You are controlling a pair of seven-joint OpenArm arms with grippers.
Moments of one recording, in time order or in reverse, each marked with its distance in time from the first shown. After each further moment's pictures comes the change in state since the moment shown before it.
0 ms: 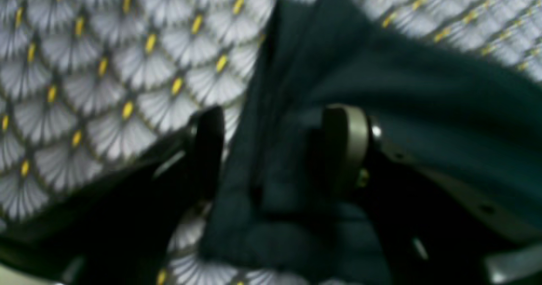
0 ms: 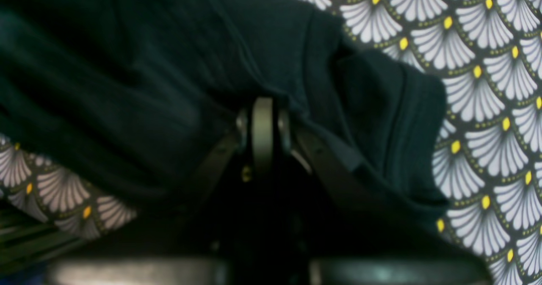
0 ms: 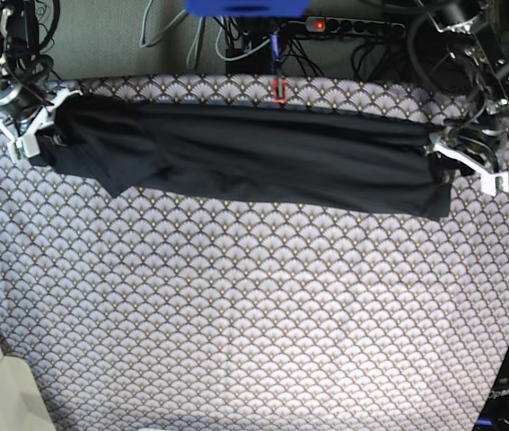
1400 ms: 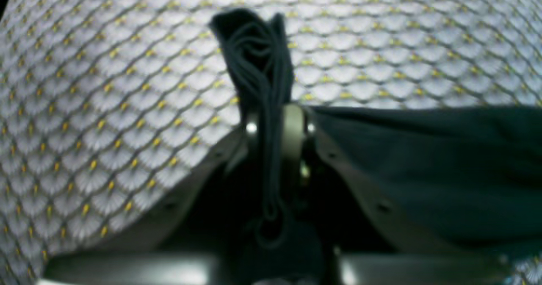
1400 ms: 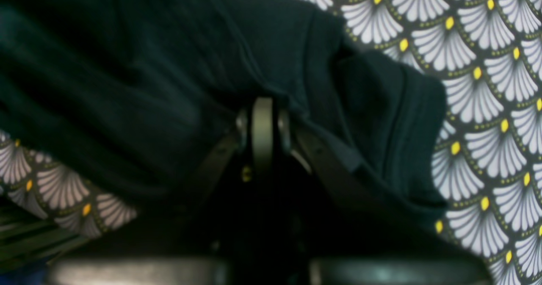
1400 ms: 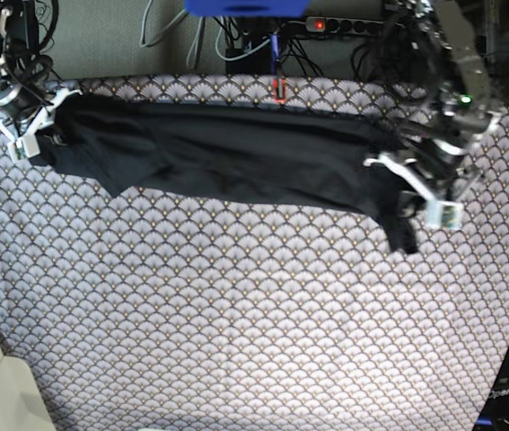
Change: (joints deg) left arm 4.9 7.4 18.2 31.9 7.8 4.1 9.5; right arm 0.0 0.2 -0.1 0.0 0.0 0.0 -0.2
